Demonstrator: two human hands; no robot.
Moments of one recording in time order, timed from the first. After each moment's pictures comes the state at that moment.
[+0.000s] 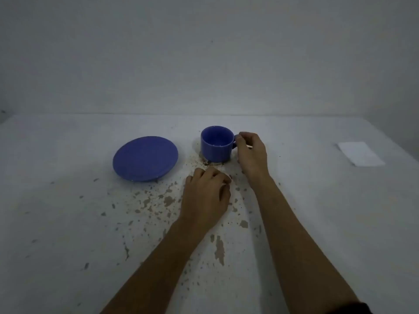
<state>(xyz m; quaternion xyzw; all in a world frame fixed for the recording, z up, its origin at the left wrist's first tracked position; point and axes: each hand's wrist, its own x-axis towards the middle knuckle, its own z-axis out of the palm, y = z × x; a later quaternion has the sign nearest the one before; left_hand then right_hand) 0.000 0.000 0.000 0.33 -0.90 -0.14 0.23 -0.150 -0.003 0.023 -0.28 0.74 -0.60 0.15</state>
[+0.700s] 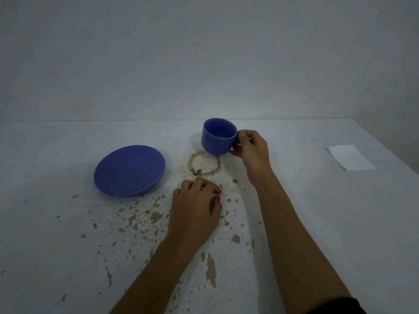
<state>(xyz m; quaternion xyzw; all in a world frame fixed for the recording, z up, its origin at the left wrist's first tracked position) -0.001 -0.002 -0.001 0.33 -0.89 -0.15 0.27 -0.192 -0.011 0.033 -0.24 0.69 -0.66 0.20</state>
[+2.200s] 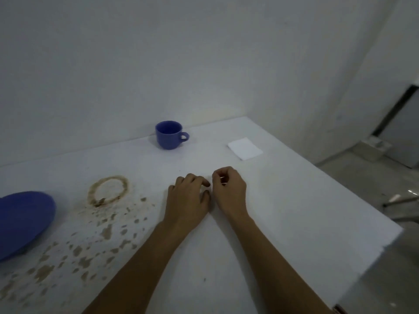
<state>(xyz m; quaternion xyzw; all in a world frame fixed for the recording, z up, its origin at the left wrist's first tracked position) -0.152 0.074 0.017 0.18 -0.93 -0.21 0.22 -0.232 0.157 0.015 -0.18 0.81 -0.56 -0.04</state>
